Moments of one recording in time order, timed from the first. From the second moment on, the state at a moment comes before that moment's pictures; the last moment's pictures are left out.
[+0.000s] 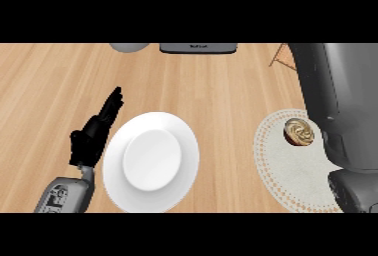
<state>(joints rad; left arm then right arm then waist) -0.19 0.16 -0.10 -1.44 -0.05 0.05 0.03 -1.31 -0.17 -0.19 -0.97 1.64 -0.22 1.14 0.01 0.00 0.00</state>
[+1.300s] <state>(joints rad) -0.19 0.12 -0.10 -1.42 -0.09 0.03 0.01 -1.32 -0.44 -0.30 -0.61 1.72 -0.40 0.95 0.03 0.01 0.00</state>
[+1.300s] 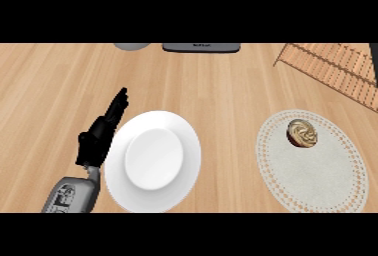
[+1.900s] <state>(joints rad) -0.18 0.11 -0.10 -1.44 -0.10 0.04 0.02 -1.27 -0.50 -0.44 -0.57 1.51 -0.75 0.76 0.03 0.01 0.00</state>
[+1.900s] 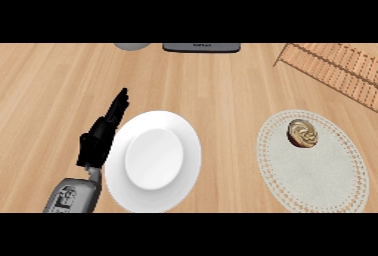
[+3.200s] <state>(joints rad) -0.17 0.12 -0.07 -1.45 -0.11 0.02 0.03 -1.17 -0.52 -0.47 -0.69 1.46 -0.77 0.91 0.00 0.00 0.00</state>
